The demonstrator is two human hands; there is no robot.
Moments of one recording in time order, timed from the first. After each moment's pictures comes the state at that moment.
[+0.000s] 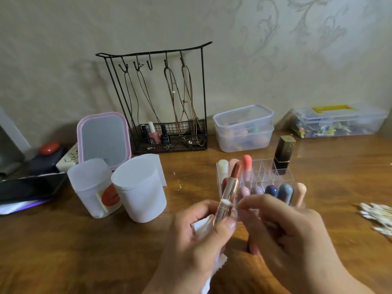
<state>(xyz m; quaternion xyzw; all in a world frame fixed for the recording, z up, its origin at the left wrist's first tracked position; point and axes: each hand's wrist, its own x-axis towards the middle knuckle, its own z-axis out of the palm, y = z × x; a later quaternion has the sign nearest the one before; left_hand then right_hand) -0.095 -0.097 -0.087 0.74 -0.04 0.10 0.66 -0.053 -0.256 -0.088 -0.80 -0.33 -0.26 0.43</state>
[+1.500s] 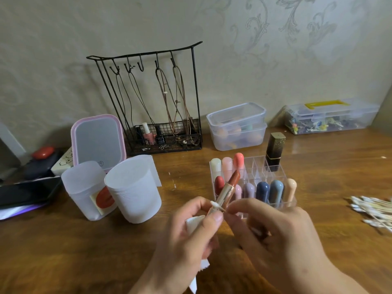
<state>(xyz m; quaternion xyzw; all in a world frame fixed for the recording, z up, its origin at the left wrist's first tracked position) -0.093 -0.095 -0.085 0.74 -0.03 0.04 0.67 -0.052 -0.260 -0.094 -0.82 -0.32 -0.26 0.40</state>
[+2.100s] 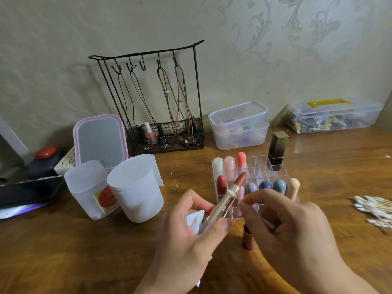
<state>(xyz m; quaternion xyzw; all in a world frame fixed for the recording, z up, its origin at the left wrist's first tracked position) -0.090 -0.094 -0.094 0.83 0.03 0.17 0.53 -0.052 -0.263 -0.091 -0.85 -0.26 -0.25 0.38</state>
